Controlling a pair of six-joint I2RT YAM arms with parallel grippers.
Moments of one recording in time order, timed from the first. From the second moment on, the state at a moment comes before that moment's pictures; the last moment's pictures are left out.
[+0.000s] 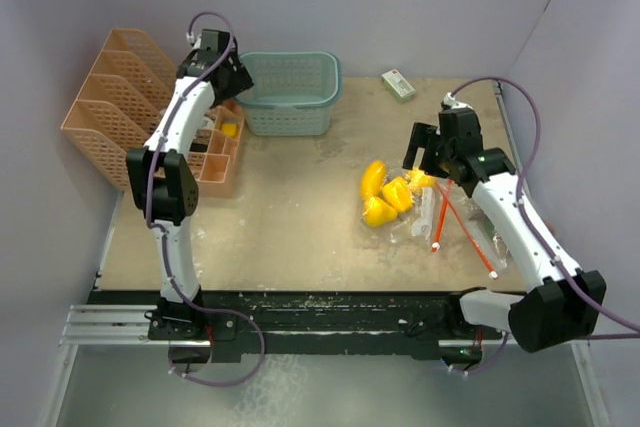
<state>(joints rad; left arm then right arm) -0.14 2.14 2.09 -0.75 -0.20 -0.60 0.25 1.26 1.16 -0.71 0.13 0.40</state>
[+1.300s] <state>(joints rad) -0.89 1.86 1.62 -0.66 -0.31 -0.72 0.12 1.39 0.91 -0.74 -0.03 0.55</state>
